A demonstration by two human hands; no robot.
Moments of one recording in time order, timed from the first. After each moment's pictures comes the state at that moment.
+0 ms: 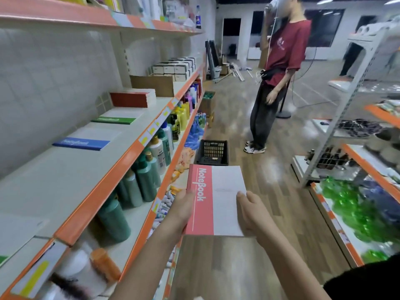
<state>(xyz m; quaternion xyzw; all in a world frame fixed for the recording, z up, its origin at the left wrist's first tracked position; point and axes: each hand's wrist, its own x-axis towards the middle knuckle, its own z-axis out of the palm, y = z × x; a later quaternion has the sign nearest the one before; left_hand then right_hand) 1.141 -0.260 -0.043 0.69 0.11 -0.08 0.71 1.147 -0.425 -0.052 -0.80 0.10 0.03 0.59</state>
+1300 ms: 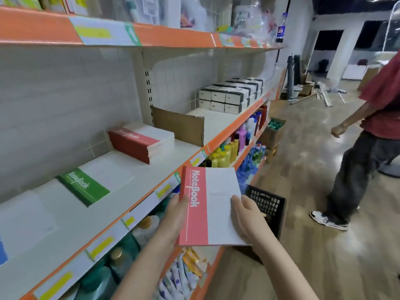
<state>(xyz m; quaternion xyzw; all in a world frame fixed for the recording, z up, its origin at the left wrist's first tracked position) 1.638 -0.217 -0.025 0.67 0.27 0.12 0.69 1.717 -0.365 -0.038 -0.80 -0.12 0.12 0.57</state>
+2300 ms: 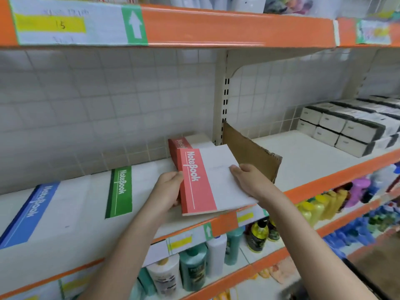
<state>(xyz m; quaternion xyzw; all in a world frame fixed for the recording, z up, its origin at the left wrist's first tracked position) 1.746 -0.085 0.014 0.61 0.45 0.34 0.56 1.934 -0.153 0.025 -0.74 -0.45 0.29 0.41</state>
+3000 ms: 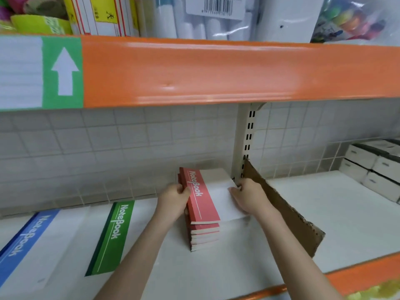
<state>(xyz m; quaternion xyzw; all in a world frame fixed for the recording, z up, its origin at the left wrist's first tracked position) 1.800 0.035 0.021 0.67 0.56 0.35 0.35 1.989 -0.007 0.027 -0.77 -0.53 0.18 0.30</state>
